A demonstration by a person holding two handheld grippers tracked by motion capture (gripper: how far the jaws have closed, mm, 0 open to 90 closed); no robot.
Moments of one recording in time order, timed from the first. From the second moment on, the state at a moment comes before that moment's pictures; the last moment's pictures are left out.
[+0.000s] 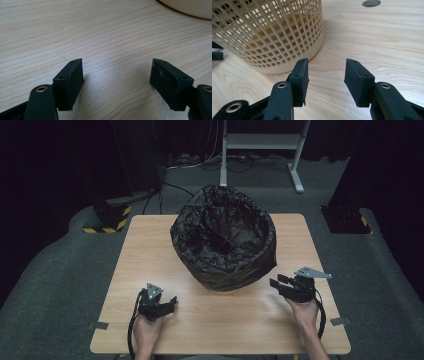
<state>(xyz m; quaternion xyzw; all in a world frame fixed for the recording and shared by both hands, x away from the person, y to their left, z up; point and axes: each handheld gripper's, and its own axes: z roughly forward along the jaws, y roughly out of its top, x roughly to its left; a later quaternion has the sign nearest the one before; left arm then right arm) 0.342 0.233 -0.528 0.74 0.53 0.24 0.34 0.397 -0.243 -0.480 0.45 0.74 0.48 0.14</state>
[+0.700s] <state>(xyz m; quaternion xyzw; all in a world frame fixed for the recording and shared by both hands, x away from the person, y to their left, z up) 0.342 0.234 -0.527 0.74 0.53 0.24 0.33 0.406 -0.238 -0.506 0.46 0.76 0.44 0.14</state>
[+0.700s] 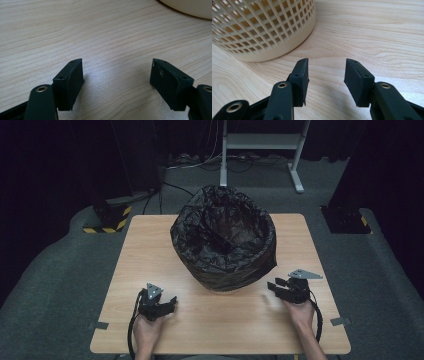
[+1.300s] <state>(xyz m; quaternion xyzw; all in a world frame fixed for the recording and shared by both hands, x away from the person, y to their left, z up) 0.342 0.233 -0.528 0.74 0.53 0.24 0.33 0.412 -0.232 -0.517 0.46 0.77 0.42 0.15</state>
